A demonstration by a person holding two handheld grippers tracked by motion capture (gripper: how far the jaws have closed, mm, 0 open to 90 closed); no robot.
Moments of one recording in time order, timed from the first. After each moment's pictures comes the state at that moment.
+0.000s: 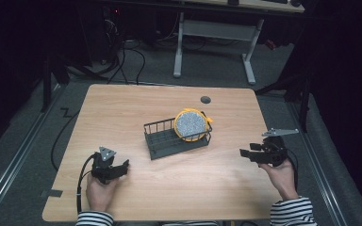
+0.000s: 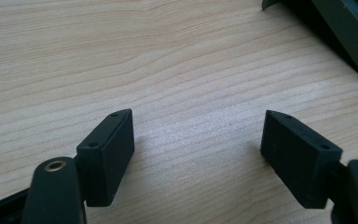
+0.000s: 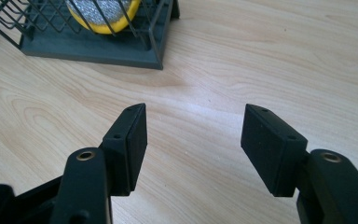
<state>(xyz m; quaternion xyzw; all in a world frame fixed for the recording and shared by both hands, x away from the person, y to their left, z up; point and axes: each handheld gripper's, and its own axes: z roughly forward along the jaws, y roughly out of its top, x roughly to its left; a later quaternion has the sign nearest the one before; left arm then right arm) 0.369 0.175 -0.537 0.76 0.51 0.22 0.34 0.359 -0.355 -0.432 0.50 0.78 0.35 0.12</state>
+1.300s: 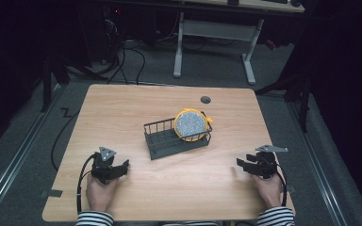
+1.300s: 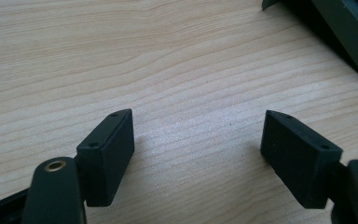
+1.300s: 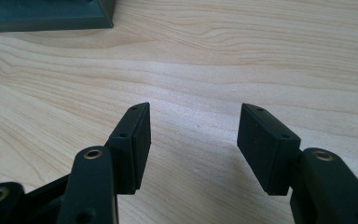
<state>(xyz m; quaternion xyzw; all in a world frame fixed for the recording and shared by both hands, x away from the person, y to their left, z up) 0.369 0.175 -0.537 0.76 0.51 0.22 0.34 0.352 -0.356 -0.511 0.55 0.75 0.34 0.16</state>
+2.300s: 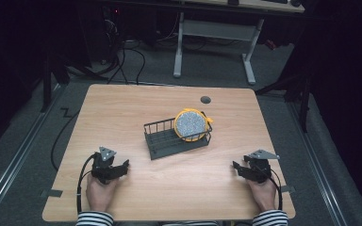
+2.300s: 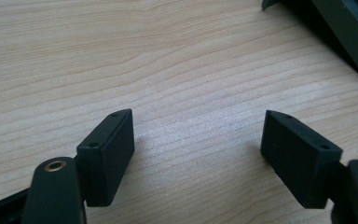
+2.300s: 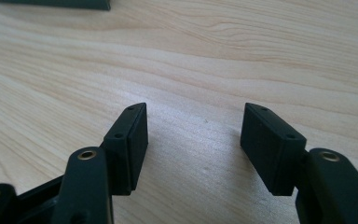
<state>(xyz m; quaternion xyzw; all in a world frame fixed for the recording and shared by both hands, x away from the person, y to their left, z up) 0.369 0.175 -0.537 0.76 0.51 0.22 0.34 0.344 -0.337 -0.530 0.51 0.76 0.32 0.23</state>
